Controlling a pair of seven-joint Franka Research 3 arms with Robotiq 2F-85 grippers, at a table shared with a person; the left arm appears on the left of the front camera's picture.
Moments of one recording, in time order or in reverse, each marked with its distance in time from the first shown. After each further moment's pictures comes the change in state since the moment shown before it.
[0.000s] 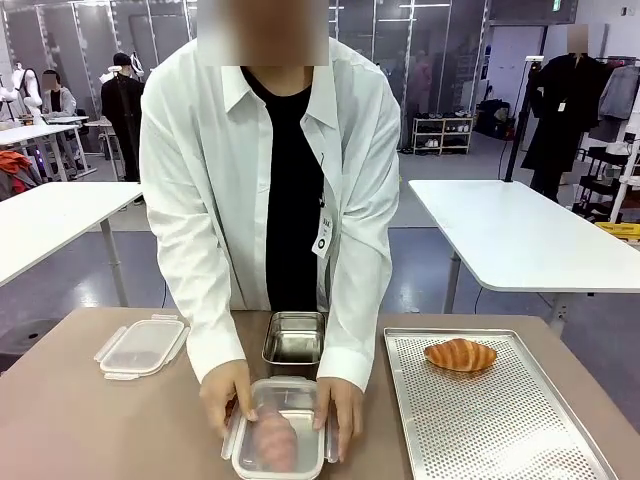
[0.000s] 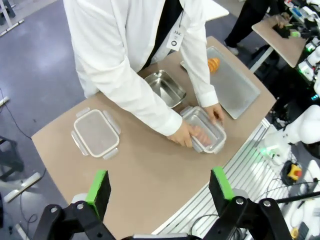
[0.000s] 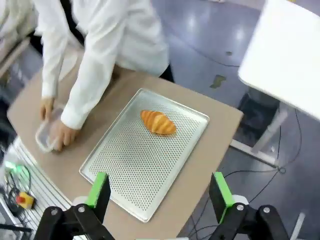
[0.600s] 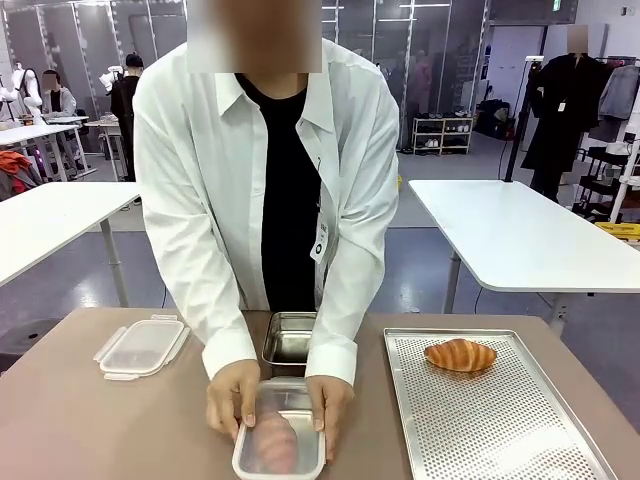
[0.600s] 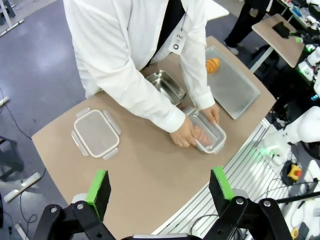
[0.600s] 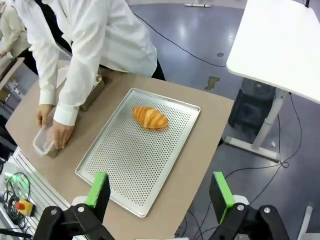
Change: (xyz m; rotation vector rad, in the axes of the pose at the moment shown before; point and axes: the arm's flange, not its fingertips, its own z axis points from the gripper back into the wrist) left arm 0.000 0.000 0.000 0.000 0.000 0.000; right arm -0.033 -0.012 0.010 -0.014 -0.038 -0.037
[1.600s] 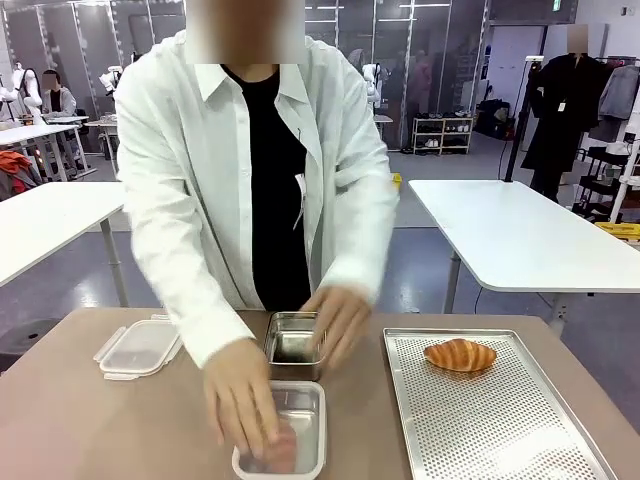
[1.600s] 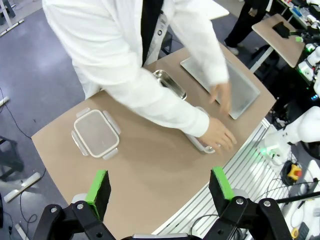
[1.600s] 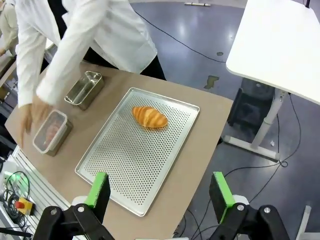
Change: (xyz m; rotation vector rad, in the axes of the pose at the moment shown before) left arm 0.000 0.000 0.000 0.000 0.000 0.000; right arm 0.002 -0.001 0.001 -0.002 0.007 -0.001
